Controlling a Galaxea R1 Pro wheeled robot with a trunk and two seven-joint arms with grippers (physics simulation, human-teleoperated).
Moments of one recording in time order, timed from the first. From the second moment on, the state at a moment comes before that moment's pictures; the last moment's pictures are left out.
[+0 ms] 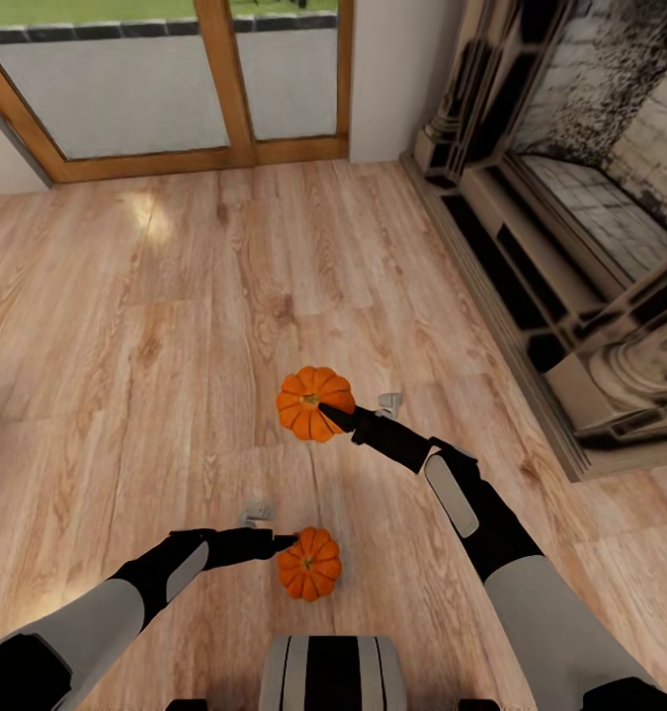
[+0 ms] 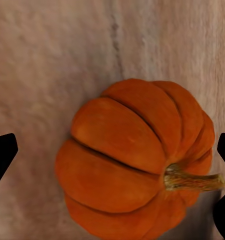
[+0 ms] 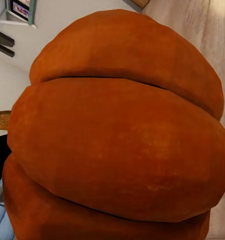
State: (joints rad) left arm -0.81 0.11 -0.62 -0.33 0.69 0.27 -0.57; right arm -0.77 0.04 0.20 -1.00 -0.62 0.33 0.76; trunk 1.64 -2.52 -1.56
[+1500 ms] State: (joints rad) left arm -0.78 0.11 -0.62 -0.33 0.78 0.30 -0.59; right arm -0.78 0.04 0.21 -0.99 -0.62 0.33 0.75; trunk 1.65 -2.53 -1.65
